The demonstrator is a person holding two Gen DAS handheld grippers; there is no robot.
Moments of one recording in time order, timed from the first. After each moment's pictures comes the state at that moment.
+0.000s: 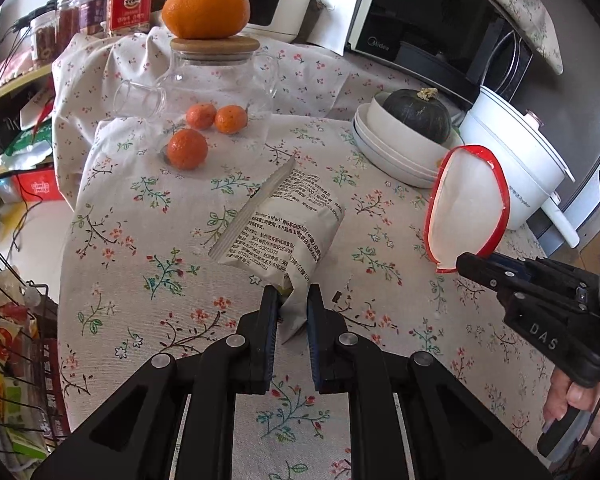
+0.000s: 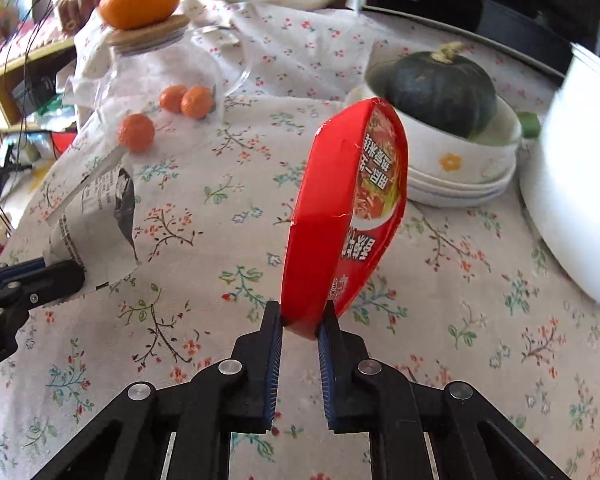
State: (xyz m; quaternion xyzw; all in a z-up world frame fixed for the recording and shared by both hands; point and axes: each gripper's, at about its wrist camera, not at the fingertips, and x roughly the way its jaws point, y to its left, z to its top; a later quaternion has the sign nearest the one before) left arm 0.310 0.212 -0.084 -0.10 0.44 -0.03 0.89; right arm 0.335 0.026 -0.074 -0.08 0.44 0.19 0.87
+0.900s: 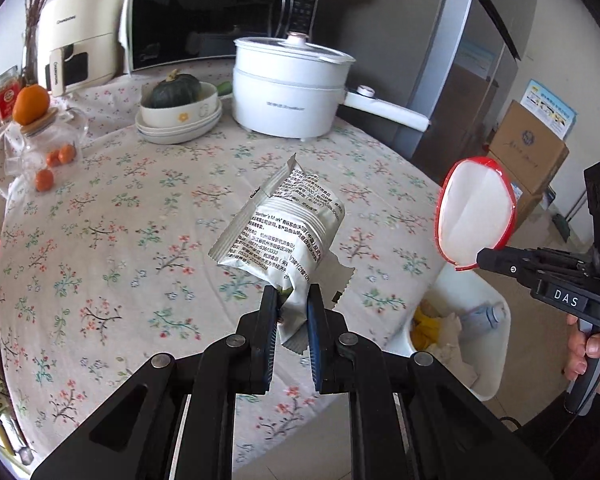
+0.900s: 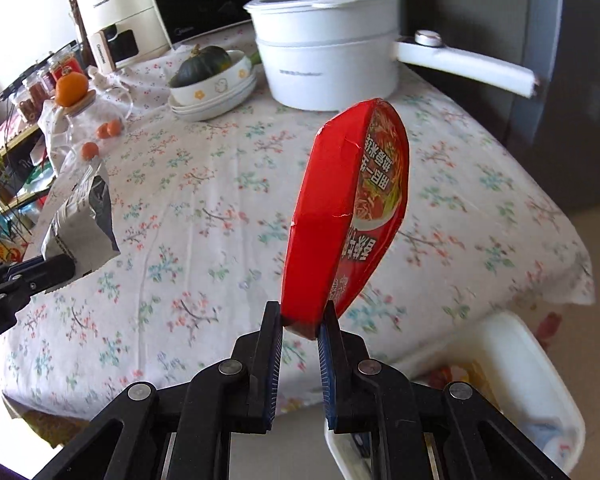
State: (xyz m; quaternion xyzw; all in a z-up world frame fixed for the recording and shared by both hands) left arm 0.135 -0.024 -0.021 0.01 0.43 -0.20 0.88; right arm 0.108 -0.249 -0.015 0.05 0.45 0.09 0.88
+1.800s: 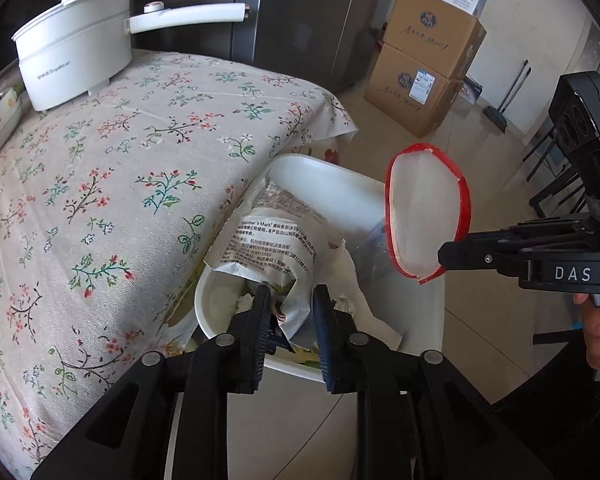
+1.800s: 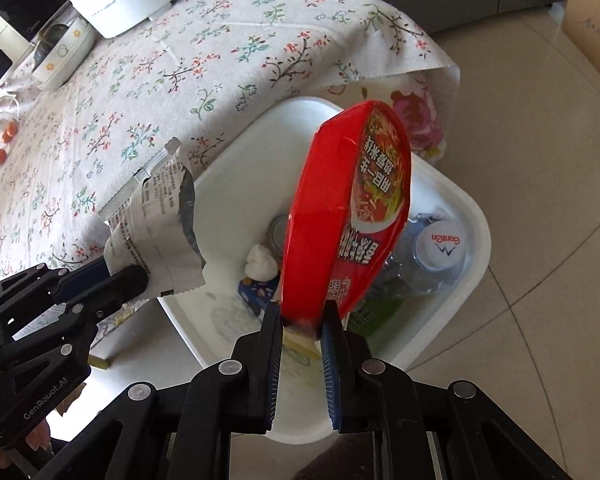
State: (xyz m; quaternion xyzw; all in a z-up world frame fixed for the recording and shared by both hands) left arm 0.091 -0.229 -0.108 0.11 0.48 -0.34 0.80; right arm 0.019 -0.402 -0.087 0.18 0.57 -0.01 0.80
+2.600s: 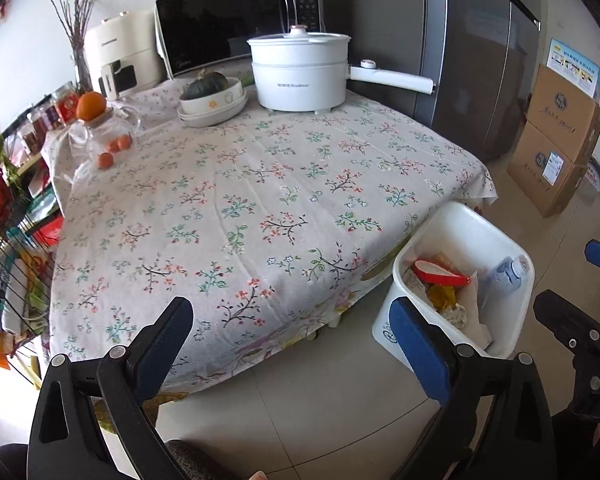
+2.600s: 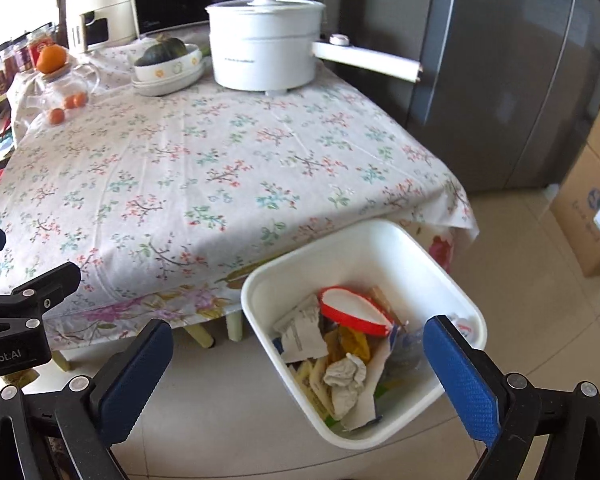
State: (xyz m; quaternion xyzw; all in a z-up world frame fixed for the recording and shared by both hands) left arm 0.009 -0.080 -0.023 0.07 0.41 -0.06 0.91; right arm -0.042 -0.261 -0.002 -0.02 0.42 -0.01 0.91
